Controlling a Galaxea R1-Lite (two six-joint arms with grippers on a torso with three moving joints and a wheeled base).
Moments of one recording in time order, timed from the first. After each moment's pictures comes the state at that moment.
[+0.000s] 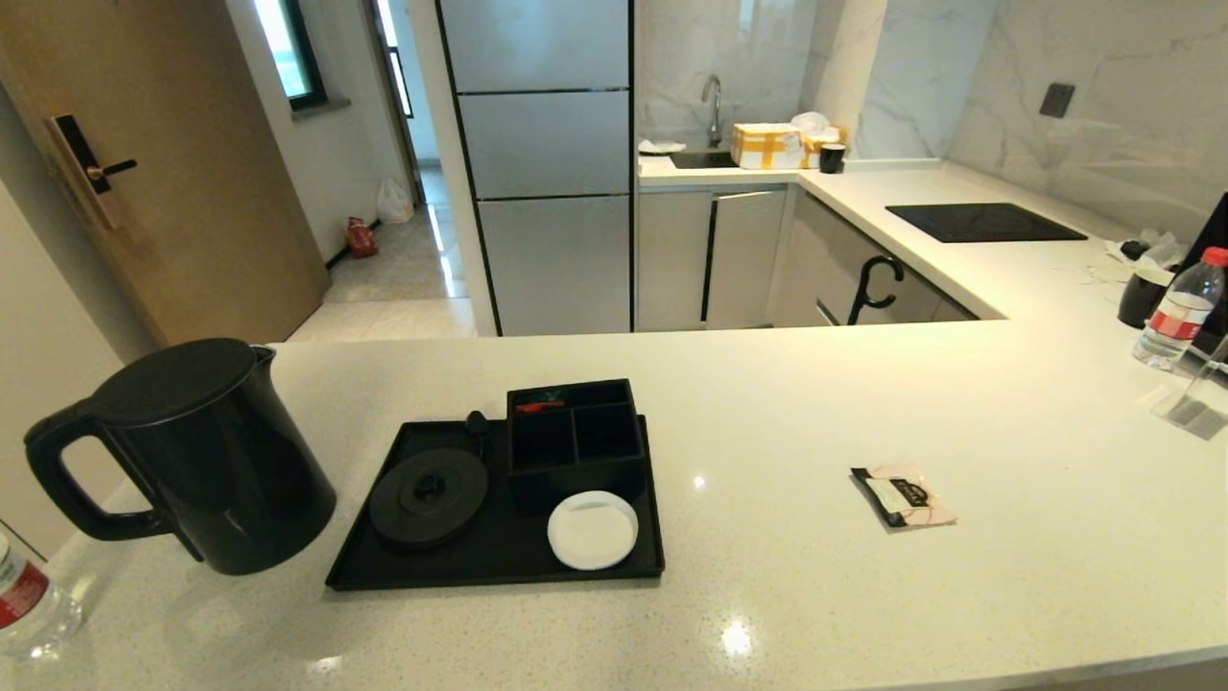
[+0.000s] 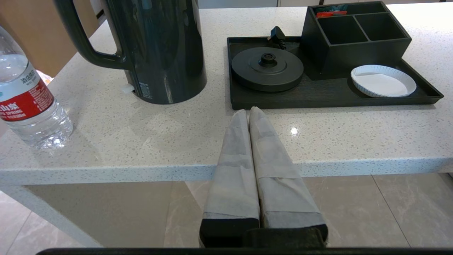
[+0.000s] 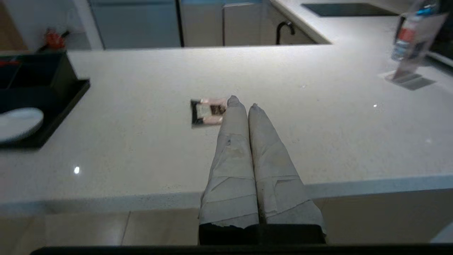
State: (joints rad) left arm 0.00 0.00 -0.02 0.05 0.00 0.01; right arm 0.00 0.00 -0.01 -0.08 -0.03 -0.06
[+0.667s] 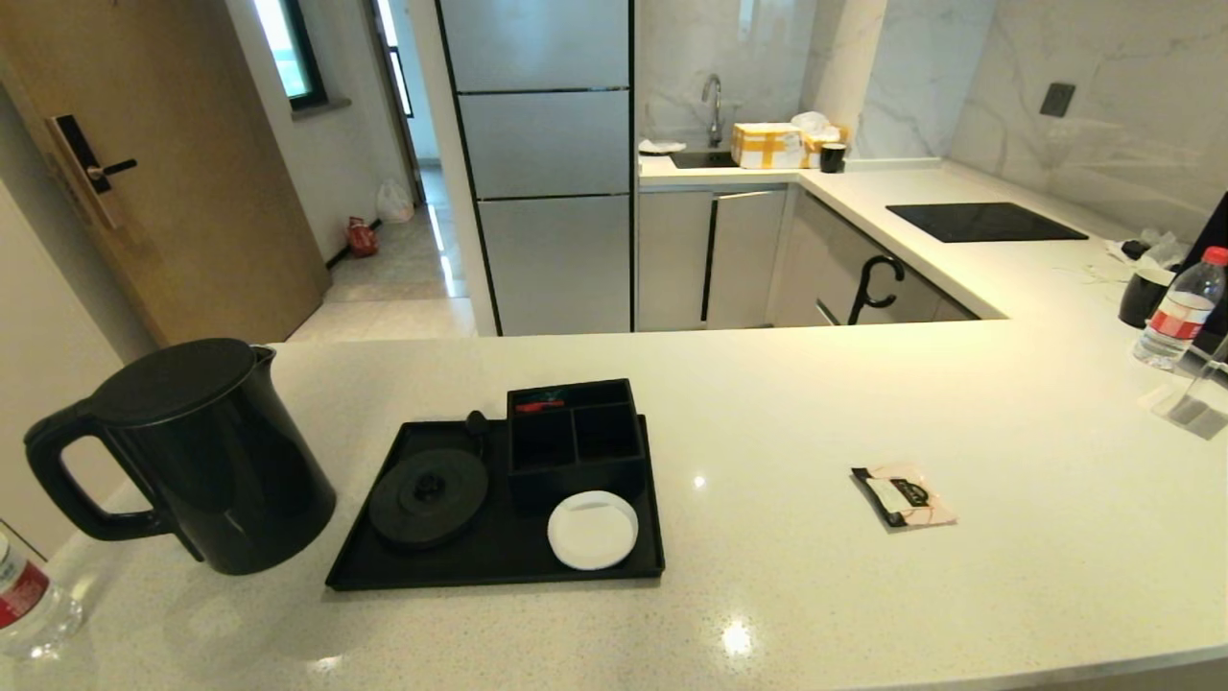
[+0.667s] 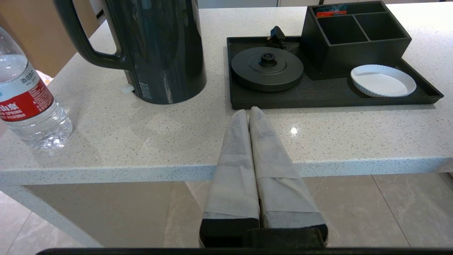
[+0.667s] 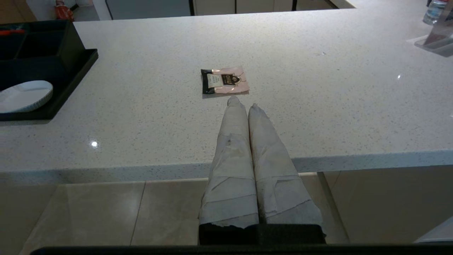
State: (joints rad) left arm 0.00 0.00 -0.02 0.05 0.00 0.01; right arm 0.00 0.00 0.00 0.00 0.00 -0.02
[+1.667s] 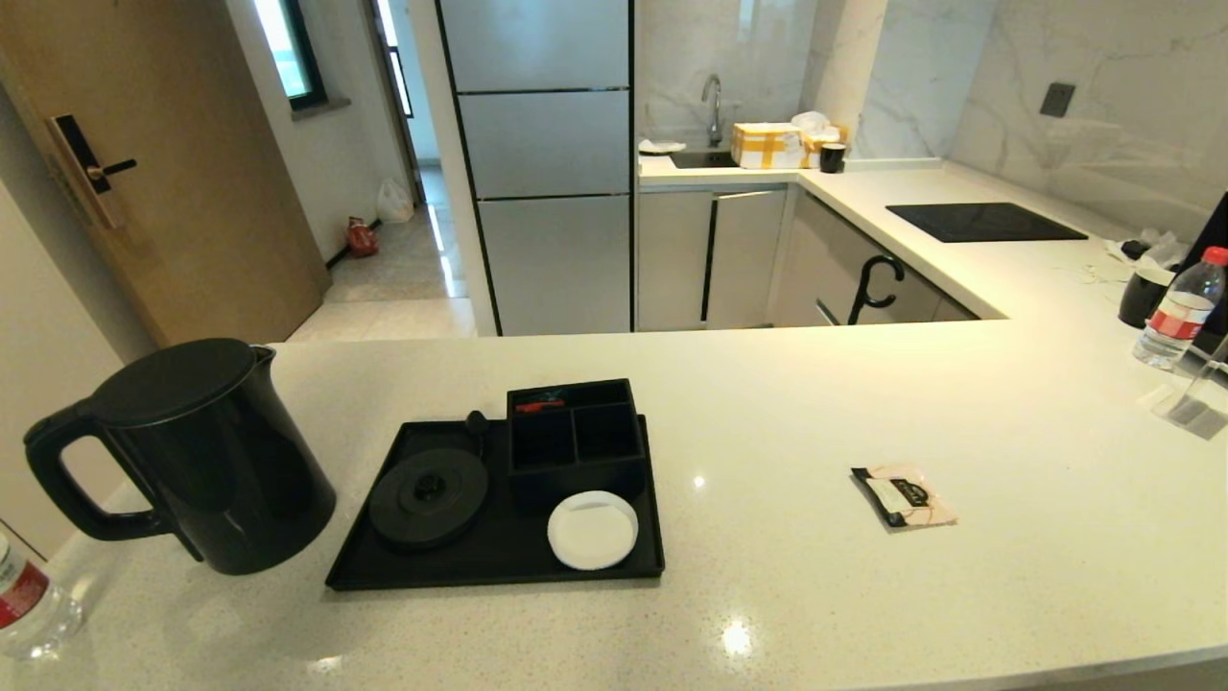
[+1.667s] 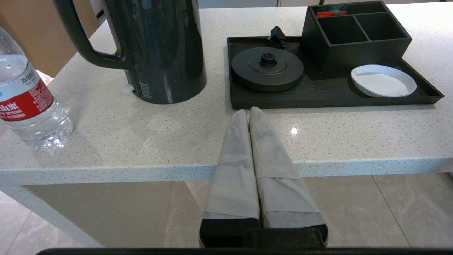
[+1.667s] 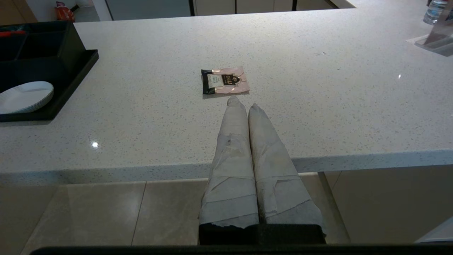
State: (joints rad) left arm 0.00 0.00 -0.02 0.05 0.00 0.01; right arm 0.00 0.00 0.00 0.00 0.00 -0.01
